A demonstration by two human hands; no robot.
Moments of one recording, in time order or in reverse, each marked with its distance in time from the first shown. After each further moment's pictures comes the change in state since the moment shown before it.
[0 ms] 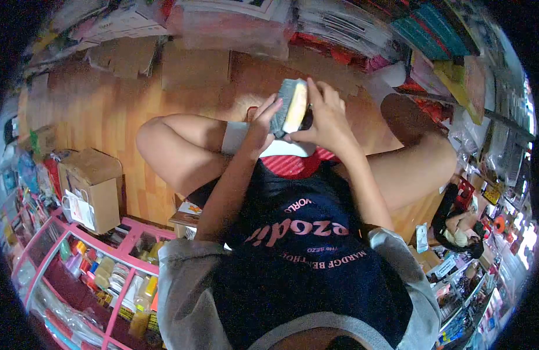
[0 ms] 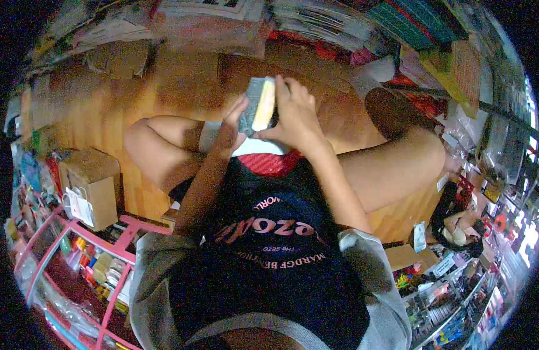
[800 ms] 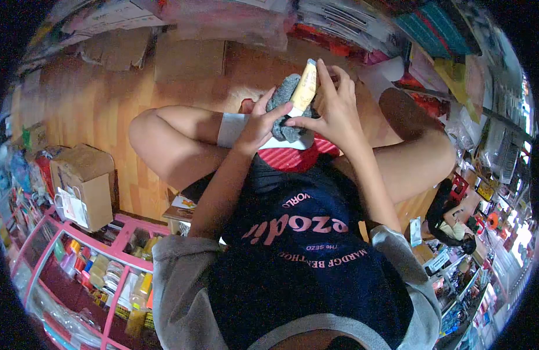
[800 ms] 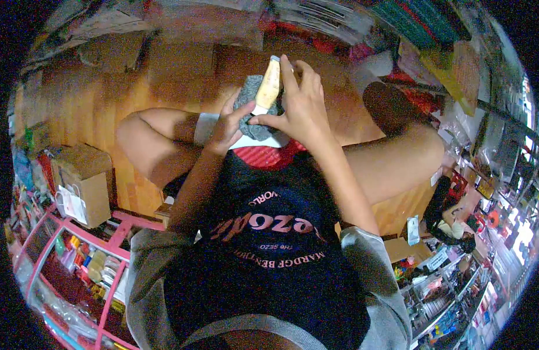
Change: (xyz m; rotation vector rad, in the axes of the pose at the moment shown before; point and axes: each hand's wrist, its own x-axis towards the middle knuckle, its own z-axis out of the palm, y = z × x) left_hand -0.012 0.000 0.007 0.065 -0.084 0.046; right_hand -0.002 -0.003 -0.014 -0.040 0.197 -0.046
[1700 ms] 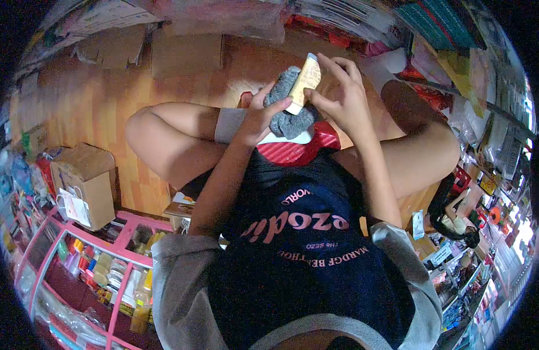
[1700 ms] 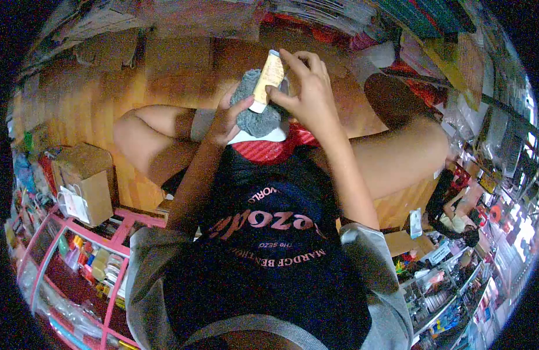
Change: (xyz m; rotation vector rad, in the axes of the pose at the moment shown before) left_hand 0.003 0.000 -0.004 0.037 0.032 -0.082; right_hand 0.005 0.021 -0.001 0.237 0.045 0.058
